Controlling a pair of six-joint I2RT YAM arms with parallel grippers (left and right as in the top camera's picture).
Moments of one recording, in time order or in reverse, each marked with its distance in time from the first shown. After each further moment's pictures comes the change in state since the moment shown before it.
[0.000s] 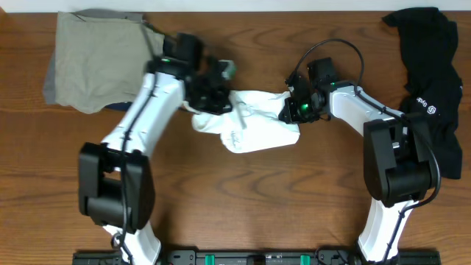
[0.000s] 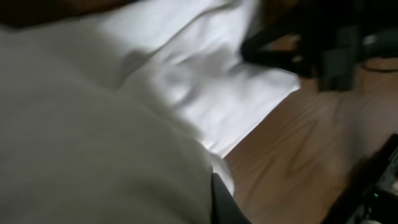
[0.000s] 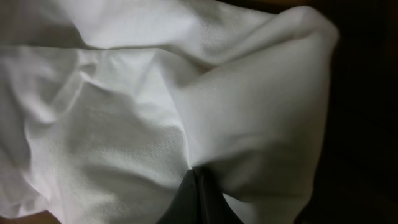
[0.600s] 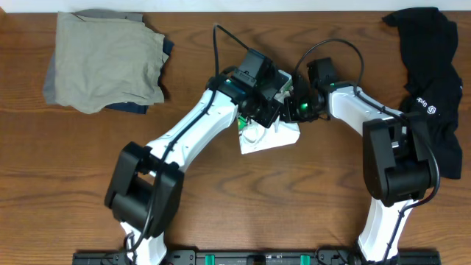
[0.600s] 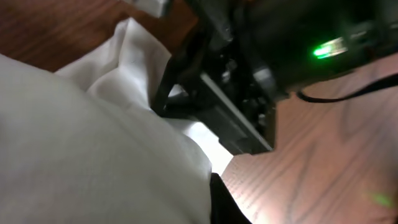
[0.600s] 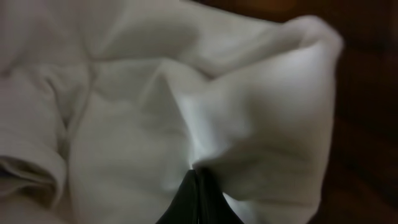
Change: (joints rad) left arm -0.292 0.053 0.000 0.233 -0.181 -0.048; right arm 0.000 0.002 -0.008 0.061 -0.030 0.028
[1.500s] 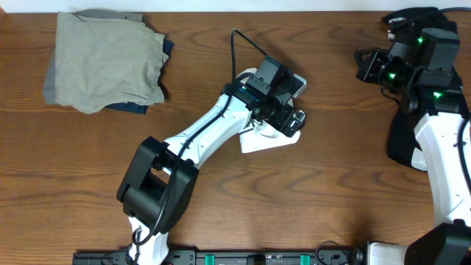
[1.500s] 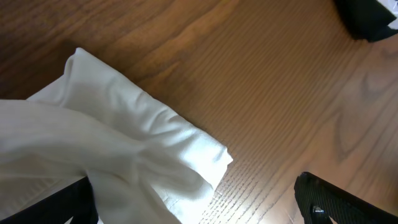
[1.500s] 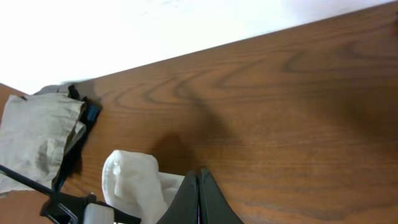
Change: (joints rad) left arm -0.064 0.048 0.000 0.128 0.013 -0.023; right arm -0.336 -0.571 -0.019 0.053 0.065 0.147
